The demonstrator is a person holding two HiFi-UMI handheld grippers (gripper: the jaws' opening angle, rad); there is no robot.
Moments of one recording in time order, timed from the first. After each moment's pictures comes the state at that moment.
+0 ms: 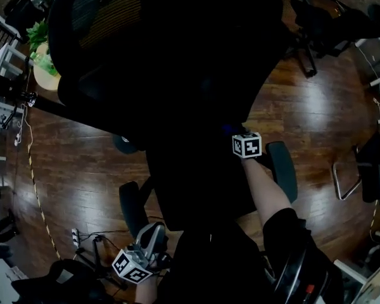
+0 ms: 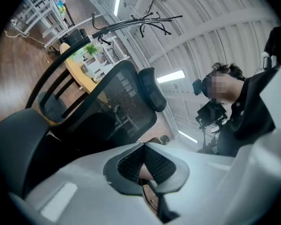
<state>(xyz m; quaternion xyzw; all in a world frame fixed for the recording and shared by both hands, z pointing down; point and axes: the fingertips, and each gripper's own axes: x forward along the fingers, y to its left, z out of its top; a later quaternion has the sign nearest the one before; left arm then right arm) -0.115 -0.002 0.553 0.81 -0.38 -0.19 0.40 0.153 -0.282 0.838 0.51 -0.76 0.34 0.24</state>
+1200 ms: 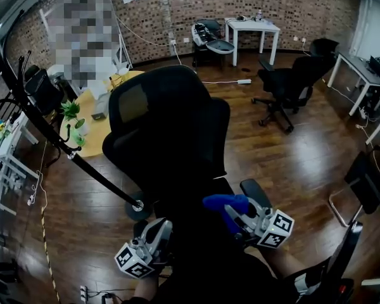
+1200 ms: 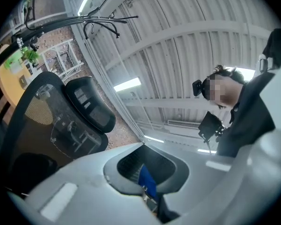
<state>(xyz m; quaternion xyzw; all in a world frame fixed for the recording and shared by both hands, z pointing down) -0.047 -0.017 0.369 0.91 -0.22 -0.27 0.21 0.118 -0.033 0.368 0.29 -0.90 0.16 -0.27</state>
